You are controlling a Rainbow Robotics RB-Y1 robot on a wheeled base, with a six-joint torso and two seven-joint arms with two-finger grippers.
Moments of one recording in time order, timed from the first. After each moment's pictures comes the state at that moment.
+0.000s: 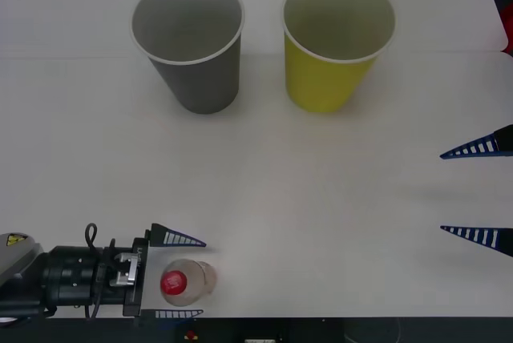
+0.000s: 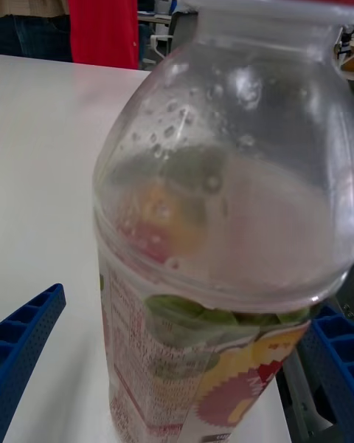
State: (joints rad) right arm 0.26 -1.13 -0.26 -2.01 1.31 -1.13 -0.09; left arm -0.08 0.73 -0.48 -1.25 -0.91 -1.24 -0.68
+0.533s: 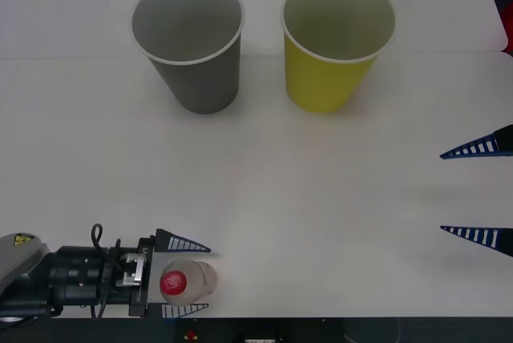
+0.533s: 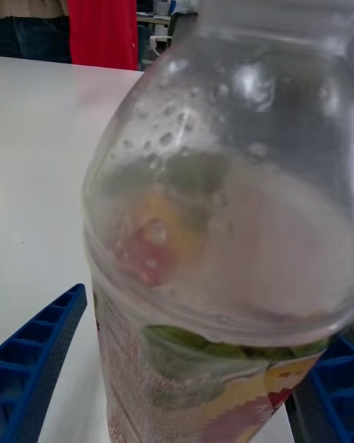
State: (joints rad) right arm 0.26 -1.13 -0.26 -2.01 1.31 -1.13 -0.09; left arm -0.08 0.72 -0.49 -1.25 -0.91 -1.23 -0.68
